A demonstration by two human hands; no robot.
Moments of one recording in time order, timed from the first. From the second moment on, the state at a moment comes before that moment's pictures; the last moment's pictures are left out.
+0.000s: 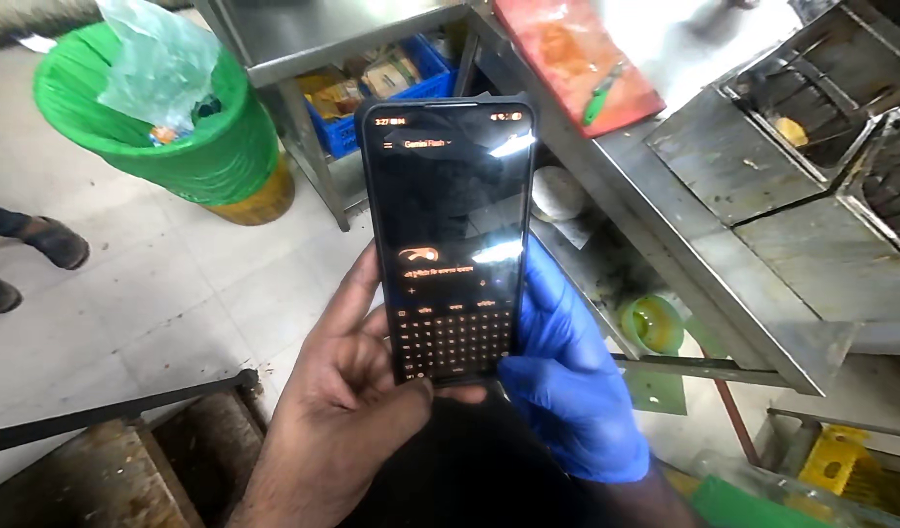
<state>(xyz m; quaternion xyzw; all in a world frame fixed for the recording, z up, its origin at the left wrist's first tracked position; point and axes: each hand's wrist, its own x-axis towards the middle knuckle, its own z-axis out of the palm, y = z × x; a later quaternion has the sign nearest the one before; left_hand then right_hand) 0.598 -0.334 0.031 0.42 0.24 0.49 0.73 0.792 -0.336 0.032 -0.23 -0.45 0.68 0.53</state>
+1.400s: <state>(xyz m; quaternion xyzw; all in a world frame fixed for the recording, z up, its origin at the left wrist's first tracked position) 0.605 -0.326 0.033 0.43 0.25 0.48 0.72 0.790 -0.335 0.032 -0.26 -0.46 0.65 0.55</state>
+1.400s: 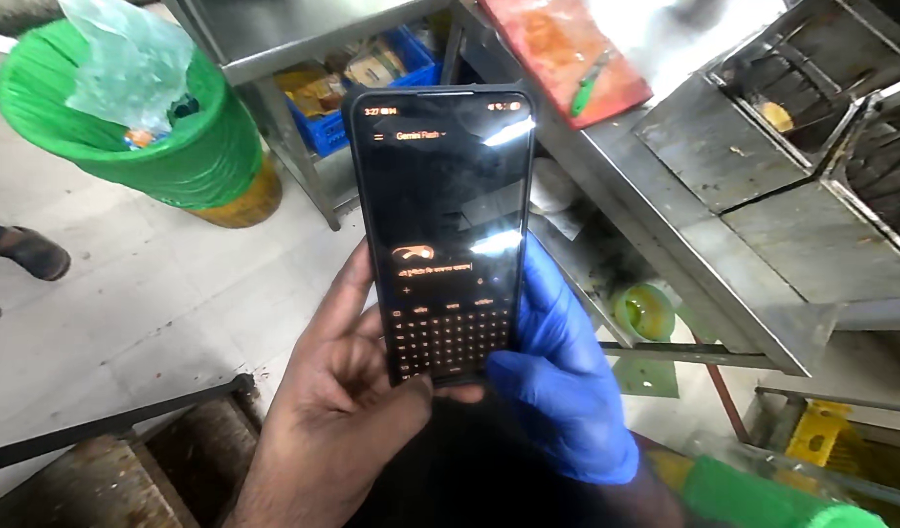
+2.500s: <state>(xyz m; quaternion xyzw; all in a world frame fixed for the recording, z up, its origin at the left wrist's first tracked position) 0.608 -0.328 0.037 0.44 0.27 0.48 0.71 0.790 -0.336 0.037 -0.28 -0.48 0.63 0.55</state>
